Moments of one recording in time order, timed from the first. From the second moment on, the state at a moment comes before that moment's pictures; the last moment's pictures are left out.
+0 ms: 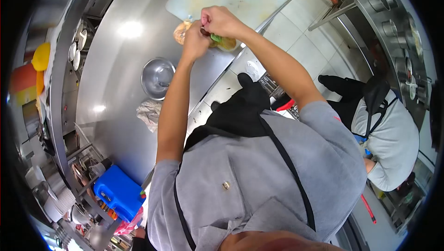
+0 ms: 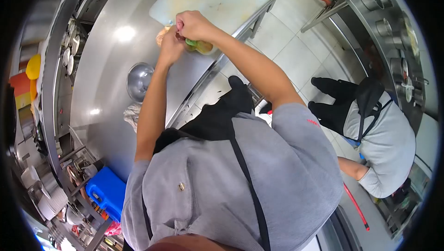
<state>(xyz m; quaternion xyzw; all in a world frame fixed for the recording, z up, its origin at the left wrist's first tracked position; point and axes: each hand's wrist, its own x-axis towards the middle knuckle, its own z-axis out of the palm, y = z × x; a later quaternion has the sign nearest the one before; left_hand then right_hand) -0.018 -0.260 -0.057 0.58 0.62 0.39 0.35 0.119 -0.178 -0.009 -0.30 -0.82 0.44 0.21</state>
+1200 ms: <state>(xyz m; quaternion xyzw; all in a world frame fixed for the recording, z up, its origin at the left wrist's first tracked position) -0.019 -0.205 0.005 0.68 0.64 0.30 0.22 0.218 -0.193 -0.024 -0.35 -0.45 0.79 0.22</state>
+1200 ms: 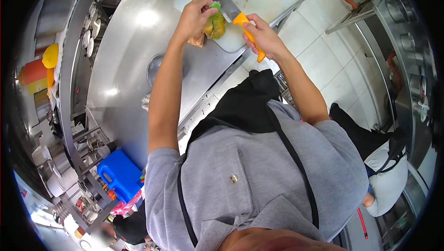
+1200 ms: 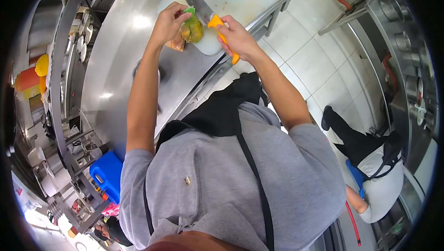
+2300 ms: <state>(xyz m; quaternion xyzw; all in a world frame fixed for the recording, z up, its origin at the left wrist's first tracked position) -0.020 -0.182 0.013 0.75 0.62 0.21 0.08 0.223 -0.242 -0.025 -0.32 -0.46 0.82 0.16</state>
